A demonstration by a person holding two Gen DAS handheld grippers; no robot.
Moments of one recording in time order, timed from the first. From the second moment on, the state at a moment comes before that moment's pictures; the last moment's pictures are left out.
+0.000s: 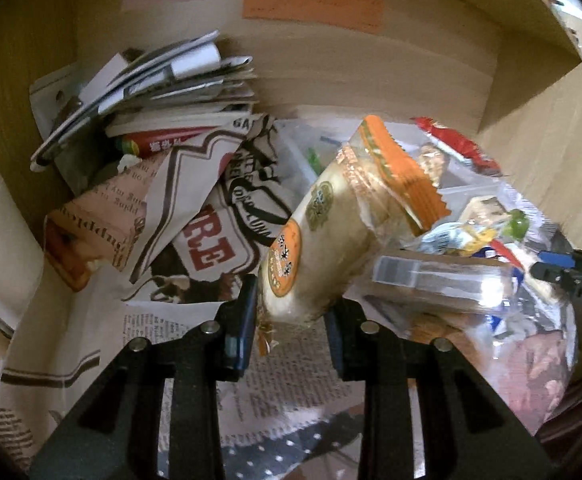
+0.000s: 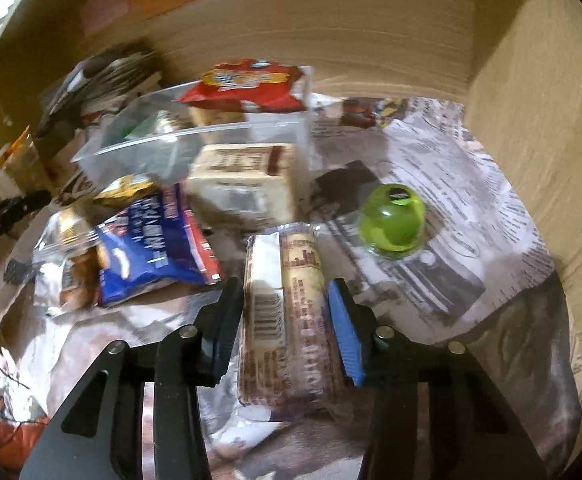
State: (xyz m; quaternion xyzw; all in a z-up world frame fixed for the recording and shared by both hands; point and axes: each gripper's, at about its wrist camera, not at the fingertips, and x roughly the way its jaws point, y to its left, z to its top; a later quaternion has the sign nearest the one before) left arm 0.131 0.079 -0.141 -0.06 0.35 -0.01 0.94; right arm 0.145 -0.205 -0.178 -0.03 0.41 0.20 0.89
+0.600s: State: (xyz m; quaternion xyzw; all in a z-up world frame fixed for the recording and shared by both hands) left arm 0.135 0.064 -0.115 -0.06 0.31 -0.03 0.95; right arm 0.147 -0.195 -0.177 -0.05 0.39 0.18 0.90
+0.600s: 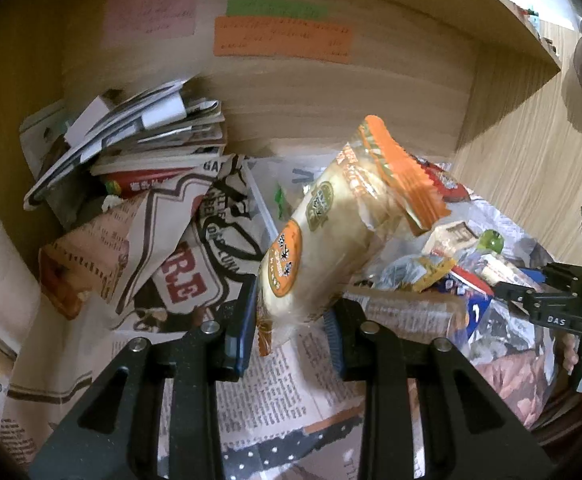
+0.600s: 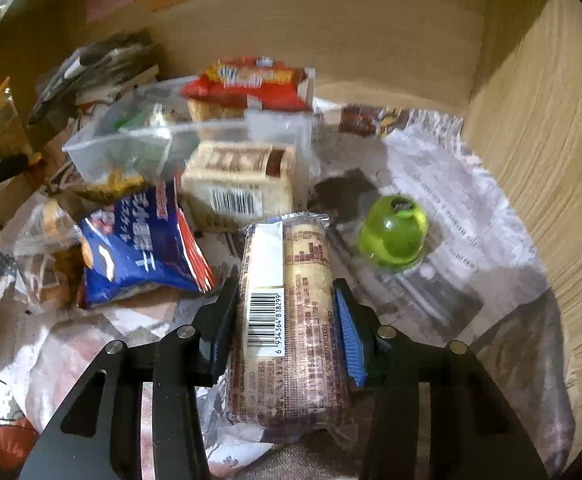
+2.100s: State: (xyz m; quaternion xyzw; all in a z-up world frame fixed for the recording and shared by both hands) left arm 0.250 0.042 -0.125 -0.04 0.36 -0.05 0.93; right arm 0.272 -0.112 -0.135 -0.06 0.36 0.24 0.90
